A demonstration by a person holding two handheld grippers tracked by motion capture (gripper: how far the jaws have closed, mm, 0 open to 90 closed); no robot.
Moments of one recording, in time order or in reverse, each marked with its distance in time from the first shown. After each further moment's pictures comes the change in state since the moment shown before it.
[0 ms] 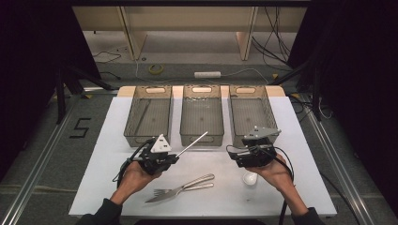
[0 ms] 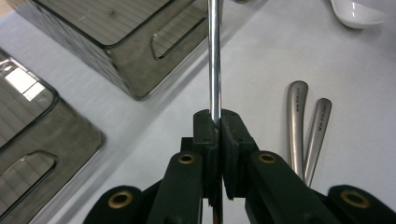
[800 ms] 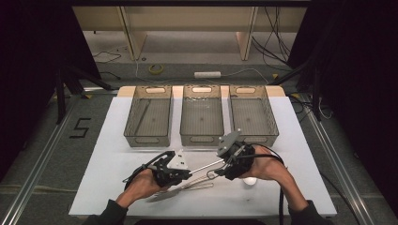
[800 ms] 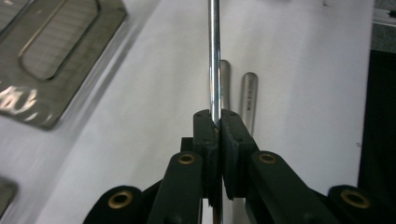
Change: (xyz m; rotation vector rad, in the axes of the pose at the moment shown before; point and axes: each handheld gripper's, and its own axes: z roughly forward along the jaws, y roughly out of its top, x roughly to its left) left arm -0.037 0.004 0.018 0.081 -0.171 0.233; right arm 0.050 0.044 0.007 0.270 0.288 -0.488
